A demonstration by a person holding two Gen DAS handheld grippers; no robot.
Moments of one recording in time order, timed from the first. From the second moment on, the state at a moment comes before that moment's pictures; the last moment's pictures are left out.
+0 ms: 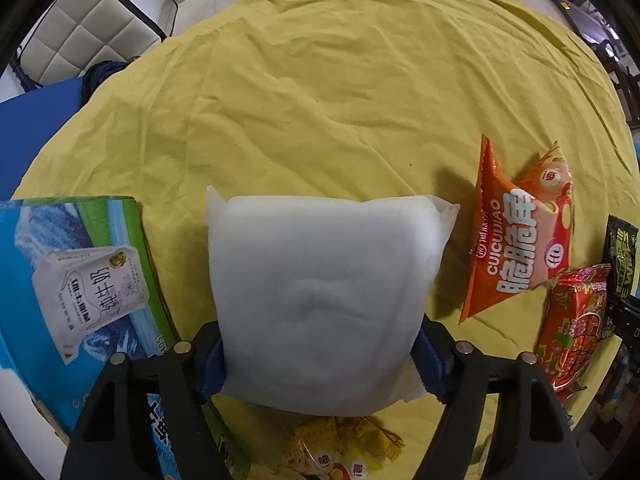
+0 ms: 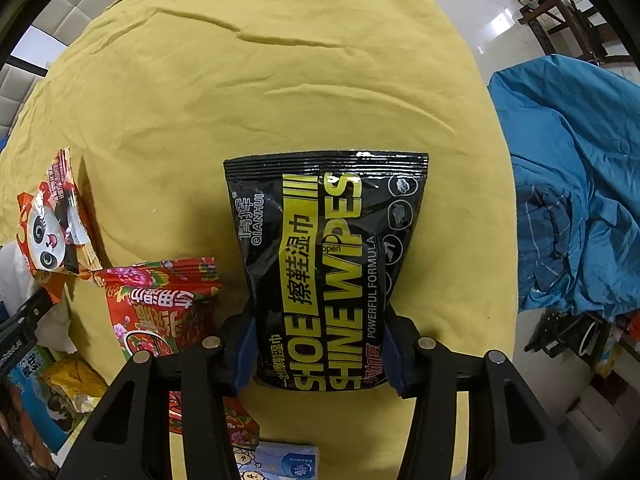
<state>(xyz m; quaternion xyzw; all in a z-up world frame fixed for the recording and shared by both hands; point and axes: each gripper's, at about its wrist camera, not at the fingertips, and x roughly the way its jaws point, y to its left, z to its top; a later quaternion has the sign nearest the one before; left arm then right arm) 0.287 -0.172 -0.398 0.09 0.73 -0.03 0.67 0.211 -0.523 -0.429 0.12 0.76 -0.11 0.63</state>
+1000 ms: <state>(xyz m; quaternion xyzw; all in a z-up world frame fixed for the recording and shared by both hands) 0.198 -0.136 -0.217 0.01 0.64 -0.08 0.77 0.167 -0.384 -0.241 0.11 0.67 0.02 0.73</state>
